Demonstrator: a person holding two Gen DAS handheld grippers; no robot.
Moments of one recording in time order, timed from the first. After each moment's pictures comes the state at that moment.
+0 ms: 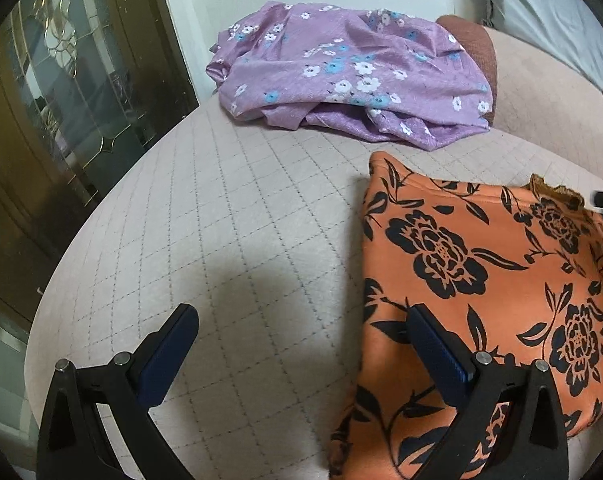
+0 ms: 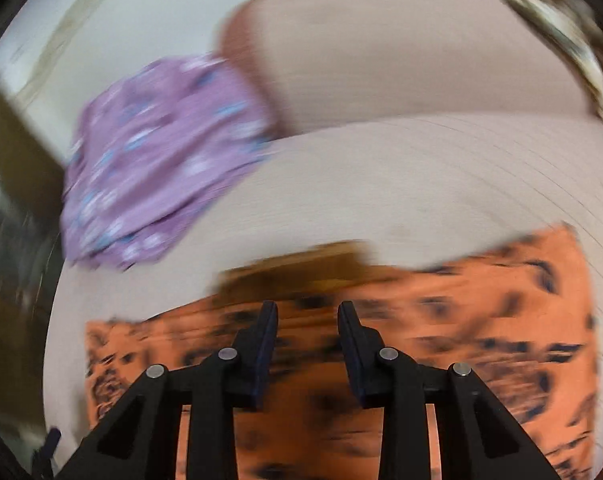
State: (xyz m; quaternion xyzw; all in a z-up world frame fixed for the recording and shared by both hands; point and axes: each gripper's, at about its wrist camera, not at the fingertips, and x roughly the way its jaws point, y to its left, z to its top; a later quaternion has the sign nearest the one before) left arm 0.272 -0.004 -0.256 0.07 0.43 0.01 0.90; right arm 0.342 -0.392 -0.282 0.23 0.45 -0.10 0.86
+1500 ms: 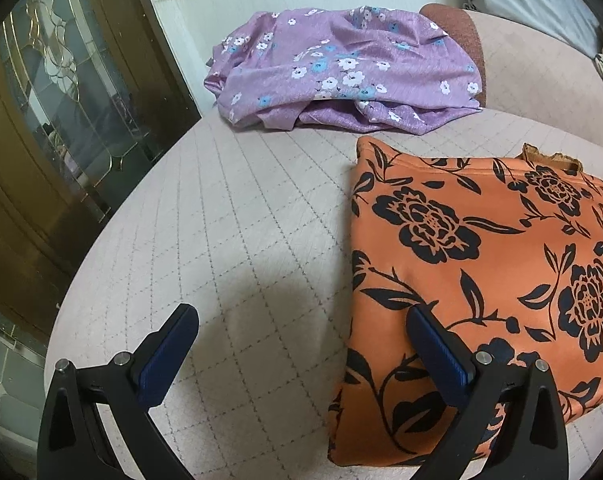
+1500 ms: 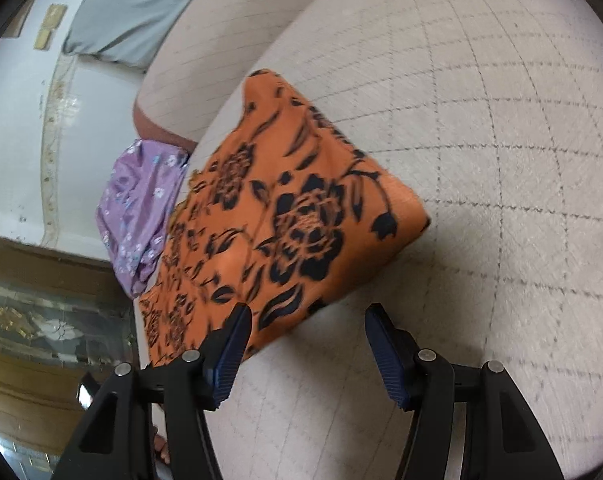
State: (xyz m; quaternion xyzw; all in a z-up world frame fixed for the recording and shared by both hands) left arm 0.247 -0.015 -0.257 0.12 0.41 0.02 0.90; right arm 0.067 -0.470 -0.343 0.51 0.39 -0.09 0.76
